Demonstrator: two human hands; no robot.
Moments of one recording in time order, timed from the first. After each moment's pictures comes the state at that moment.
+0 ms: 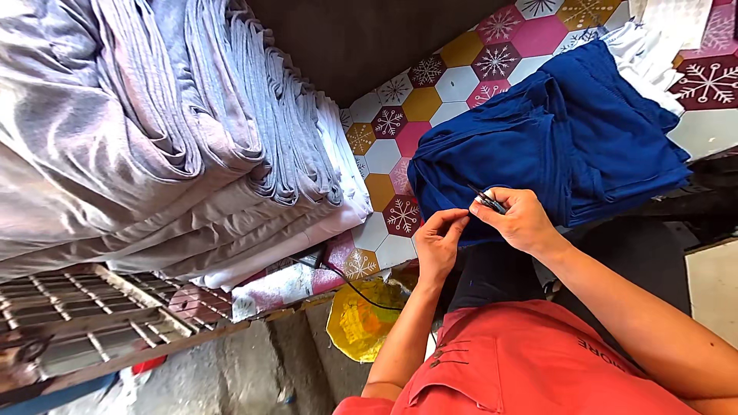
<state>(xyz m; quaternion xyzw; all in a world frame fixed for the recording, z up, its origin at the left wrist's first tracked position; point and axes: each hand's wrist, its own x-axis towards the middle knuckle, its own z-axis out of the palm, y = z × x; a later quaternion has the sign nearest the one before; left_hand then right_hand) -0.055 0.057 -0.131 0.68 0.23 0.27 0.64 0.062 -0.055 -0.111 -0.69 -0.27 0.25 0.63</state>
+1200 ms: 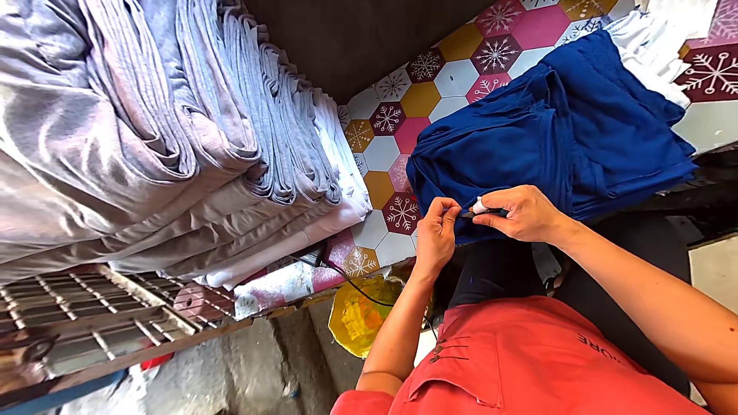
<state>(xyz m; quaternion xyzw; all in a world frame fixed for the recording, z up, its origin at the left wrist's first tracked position) -0.049 0.074 -0.134 0.80 0.23 0.18 0.53 0.099 -0.067 -0.146 -0.68 -0.56 0.11 0.46</state>
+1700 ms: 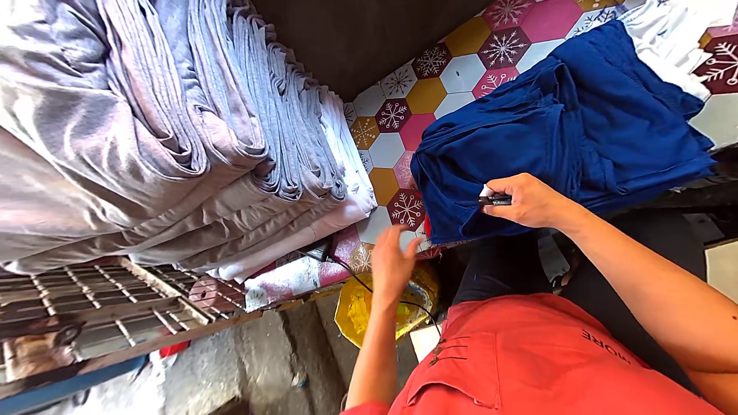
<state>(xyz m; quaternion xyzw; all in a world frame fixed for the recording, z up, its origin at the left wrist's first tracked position) -0.125 0.117 -0.106 0.89 0.36 -0.02 0.27 0.114 -0.060 -0.140 -0.72 -0.47 0.28 0.43</state>
